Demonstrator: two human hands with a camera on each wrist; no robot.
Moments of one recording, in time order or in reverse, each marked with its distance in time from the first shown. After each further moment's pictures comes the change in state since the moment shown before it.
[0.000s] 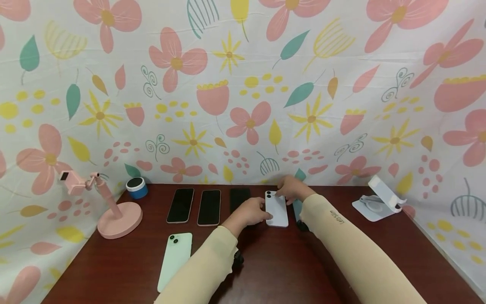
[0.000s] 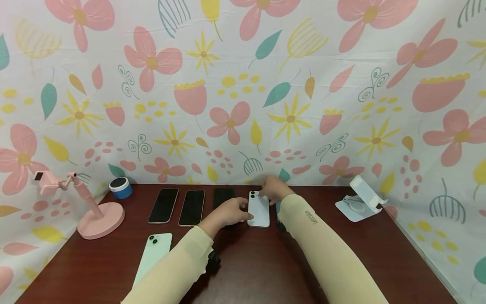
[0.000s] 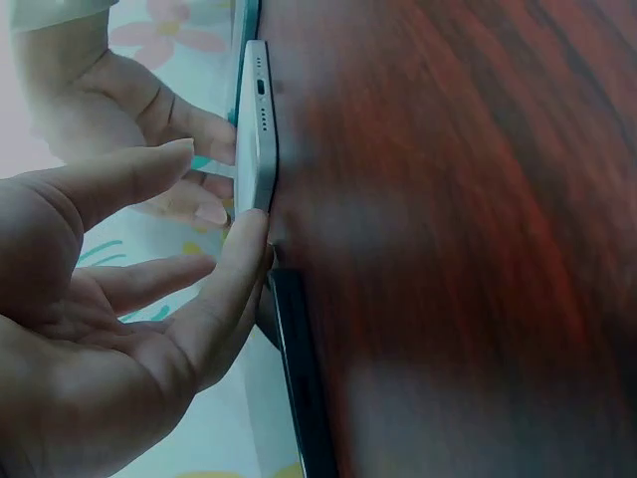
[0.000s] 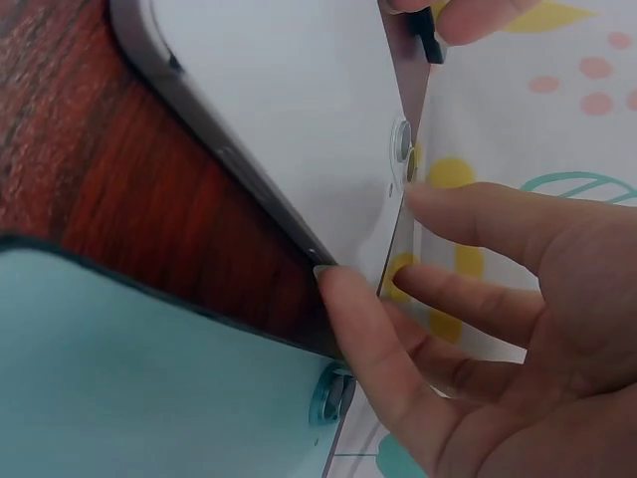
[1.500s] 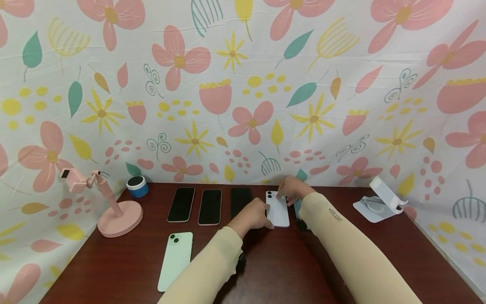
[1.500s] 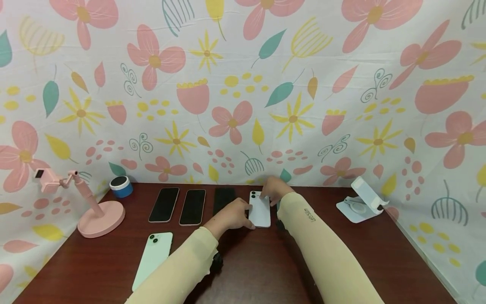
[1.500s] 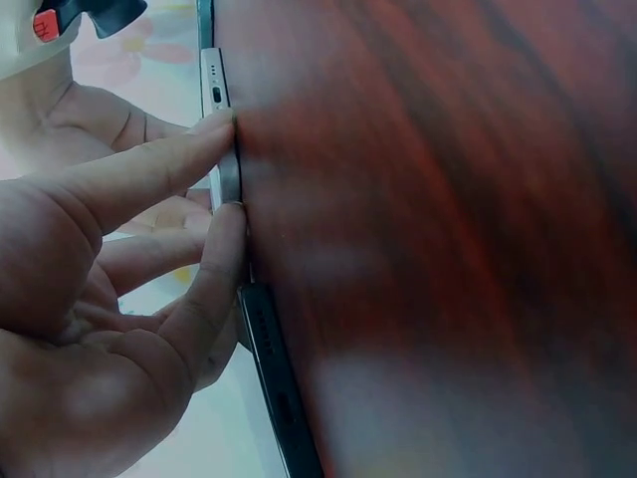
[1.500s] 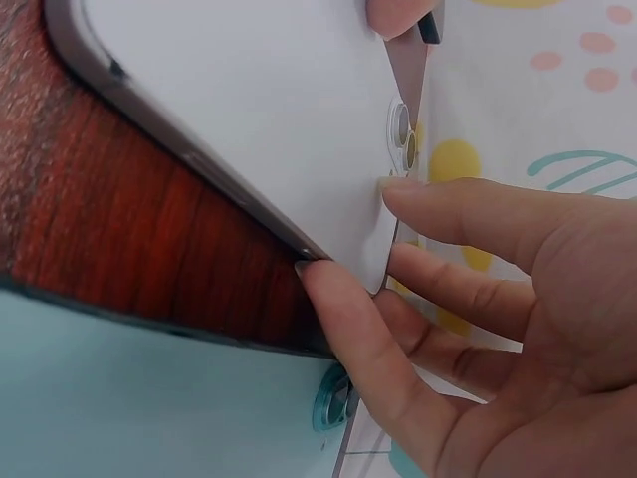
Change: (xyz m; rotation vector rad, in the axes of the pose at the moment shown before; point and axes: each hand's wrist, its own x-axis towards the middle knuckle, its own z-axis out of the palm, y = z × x) left_hand 0.004 0.002 0.011 0.245 -0.018 0.010; right_hand 0.006 -0.001 -0.002 -0.029 -0.050 0.050
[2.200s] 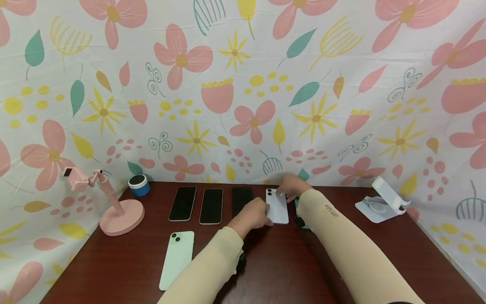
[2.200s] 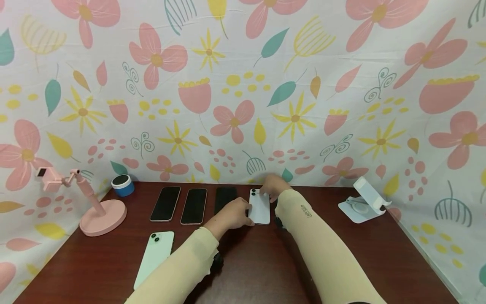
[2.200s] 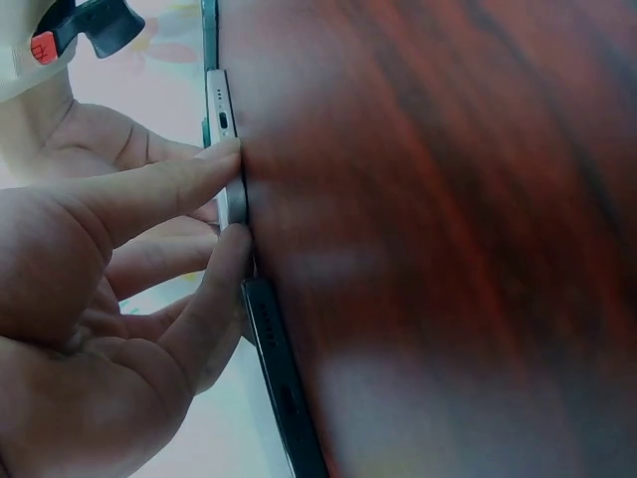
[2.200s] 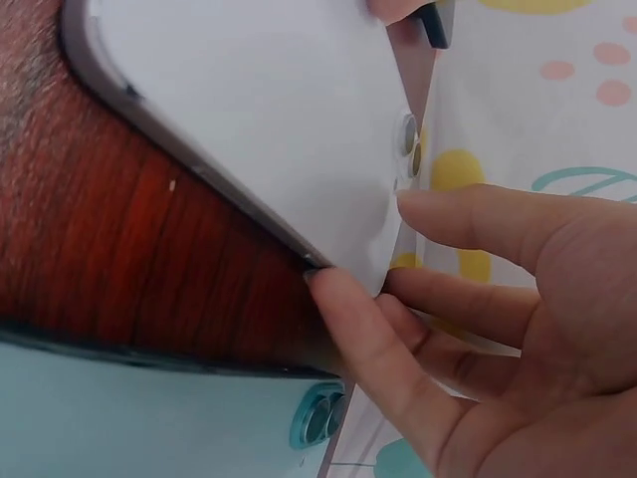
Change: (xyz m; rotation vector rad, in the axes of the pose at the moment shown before) left_hand -0.001 -0.001 -0.005 0.125 0.025 0.044; right_hand 0.012 -0.008 0.002 -0.021 0.038 0.020
